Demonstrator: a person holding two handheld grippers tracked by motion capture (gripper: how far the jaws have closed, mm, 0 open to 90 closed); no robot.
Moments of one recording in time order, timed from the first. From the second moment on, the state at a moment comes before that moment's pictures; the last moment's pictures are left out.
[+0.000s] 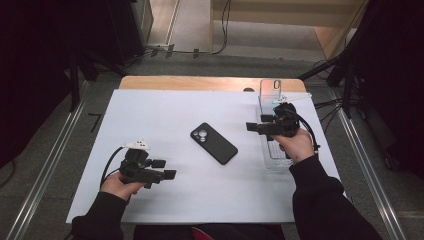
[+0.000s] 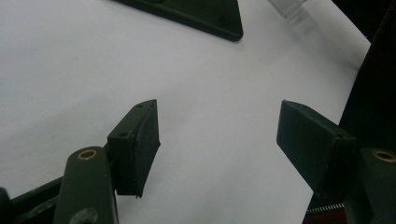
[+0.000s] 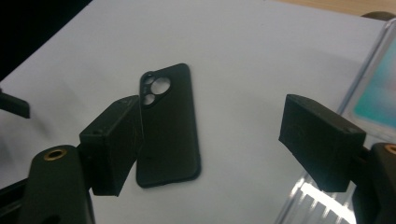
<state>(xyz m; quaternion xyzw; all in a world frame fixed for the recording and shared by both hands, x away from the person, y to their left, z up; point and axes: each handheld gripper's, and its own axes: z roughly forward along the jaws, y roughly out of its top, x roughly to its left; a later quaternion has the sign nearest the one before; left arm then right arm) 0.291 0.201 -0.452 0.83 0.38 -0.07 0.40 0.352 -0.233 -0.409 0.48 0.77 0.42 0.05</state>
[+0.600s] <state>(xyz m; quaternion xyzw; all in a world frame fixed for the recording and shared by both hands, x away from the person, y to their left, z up) 0.287 0.198 -0.448 0.83 0.36 -0.07 0.41 0.301 -0.201 -0.427 0.41 0.81 0.42 0.01</state>
